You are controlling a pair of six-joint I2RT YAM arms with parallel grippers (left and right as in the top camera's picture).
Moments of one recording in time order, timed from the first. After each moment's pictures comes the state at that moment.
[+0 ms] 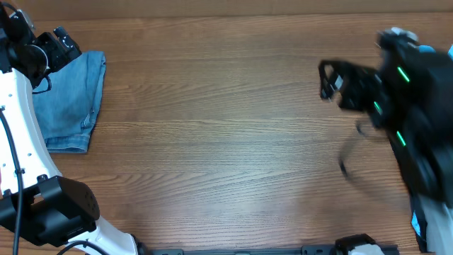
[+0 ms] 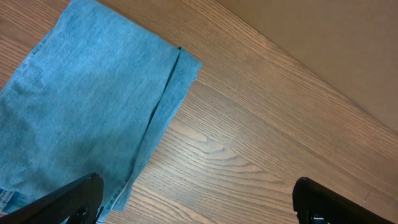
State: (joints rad) left arm 0.41 1.85 1.96 -1.05 0.21 -0.26; right arm 0.19 1.14 1.60 -0.99 -0.07 0.41
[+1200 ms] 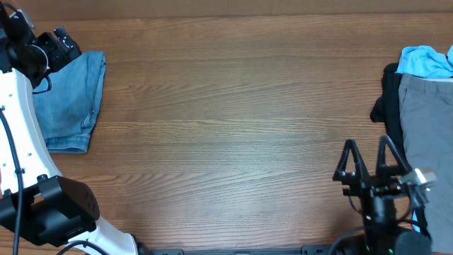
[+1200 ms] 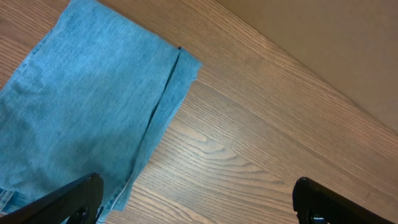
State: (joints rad) left arm 0.41 1.85 1.96 -1.05 0.21 -0.26; right arm 0.21 0.02 0.29 -0.01 0.11 0.46
